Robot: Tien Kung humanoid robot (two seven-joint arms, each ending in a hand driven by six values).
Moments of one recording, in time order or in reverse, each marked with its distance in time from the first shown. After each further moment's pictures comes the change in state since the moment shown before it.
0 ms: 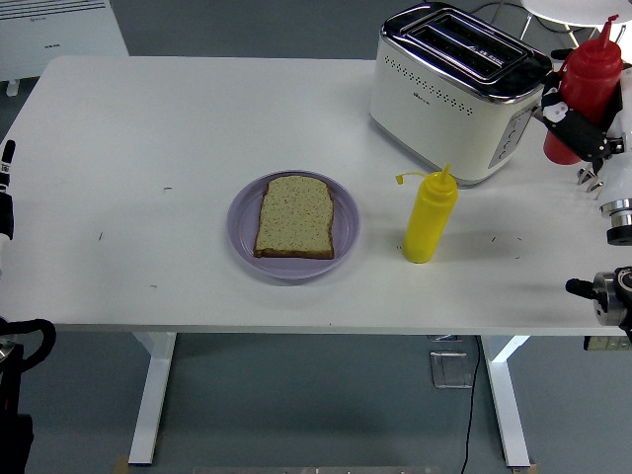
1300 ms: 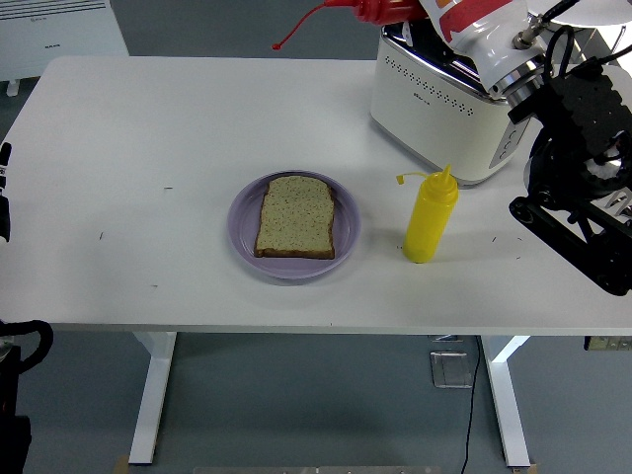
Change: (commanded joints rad) left arm 0.007 0.001 -0.007 0.003 -0.001 0.000 -0.001; right arm 0.581 0.016 -0.453 -0.126 -0.986 0.241 -0.354
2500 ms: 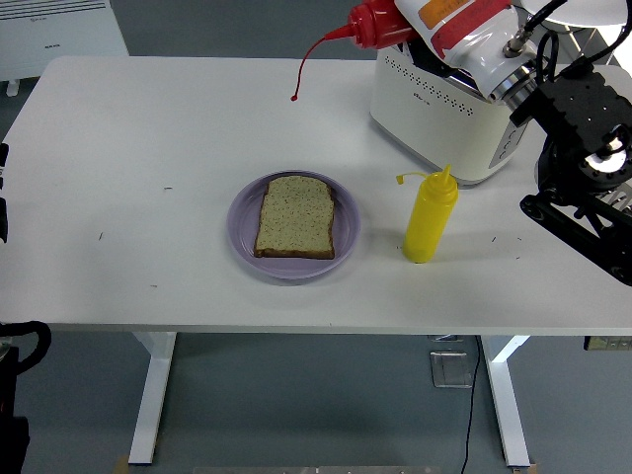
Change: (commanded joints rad) left arm 0.002 0.003 -0.004 0.000 0.000 0.000 0.000; right arm 0.073 -0.050 -0.087 -0.015 0.000 0.002 0.016
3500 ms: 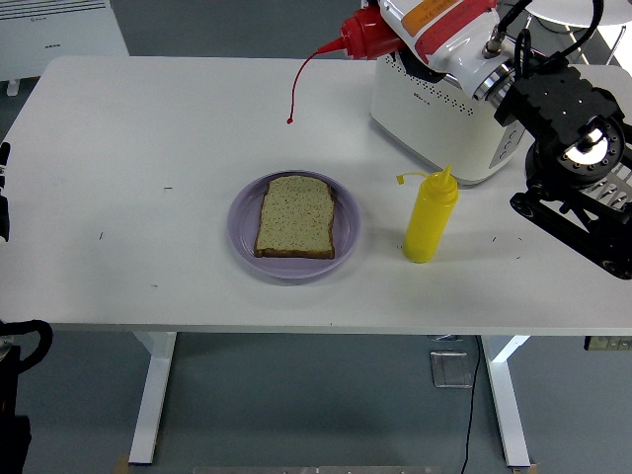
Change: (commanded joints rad) left arm -0.002 -0.002 0.002 0.000 0.000 0.000 0.000; right arm 0.040 0.019 -0.062 -0.055 0.000 0.063 -0.026
